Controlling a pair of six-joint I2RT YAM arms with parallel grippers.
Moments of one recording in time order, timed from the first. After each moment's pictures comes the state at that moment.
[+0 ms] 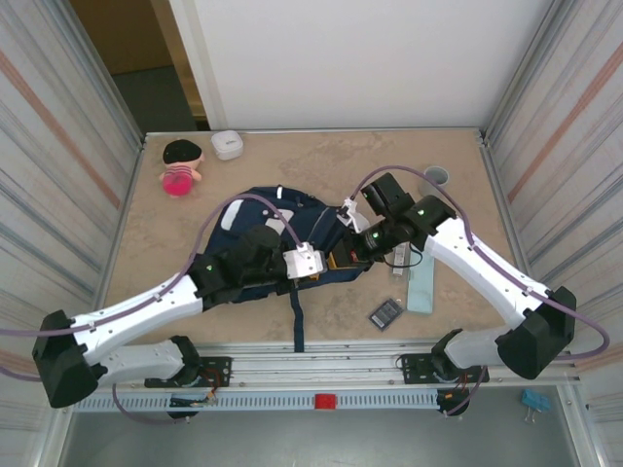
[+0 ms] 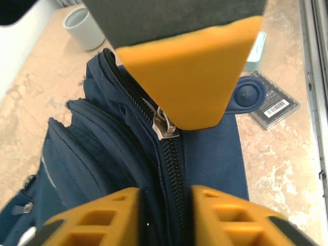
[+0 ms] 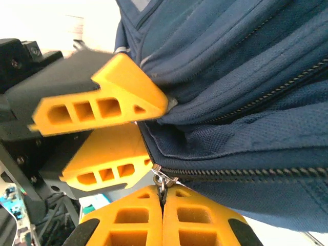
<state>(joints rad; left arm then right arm) -0.95 1.11 0.84 -0.31 0.13 0.51 0.64 1.32 1.25 -1.01 -0.67 0.48</state>
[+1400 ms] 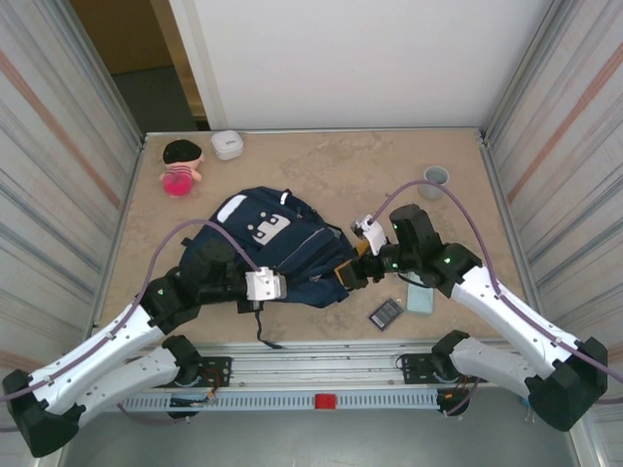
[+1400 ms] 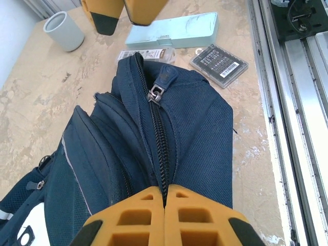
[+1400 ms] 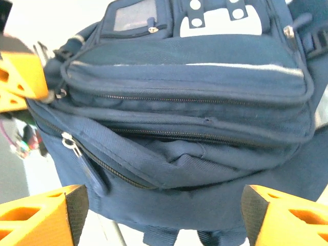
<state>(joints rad) -0.81 0.74 0.68 -0.53 0.34 0.69 0.63 0.99 0.82 -0.53 -0.49 -0.02</state>
